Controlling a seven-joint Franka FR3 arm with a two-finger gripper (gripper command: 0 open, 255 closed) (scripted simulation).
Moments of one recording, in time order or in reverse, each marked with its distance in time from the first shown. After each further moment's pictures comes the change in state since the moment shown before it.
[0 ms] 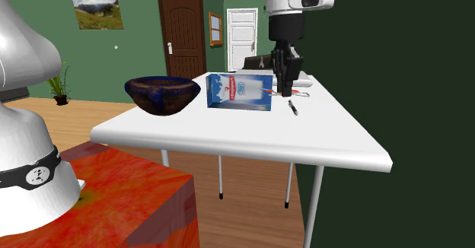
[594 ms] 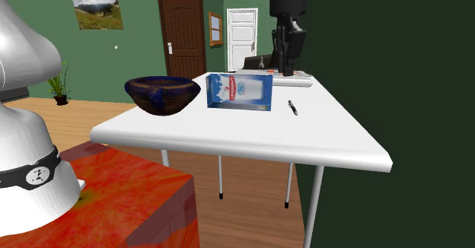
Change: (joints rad) arm -0.004 -0.043 0.000 0.078 0.020 -0.117 -0.011
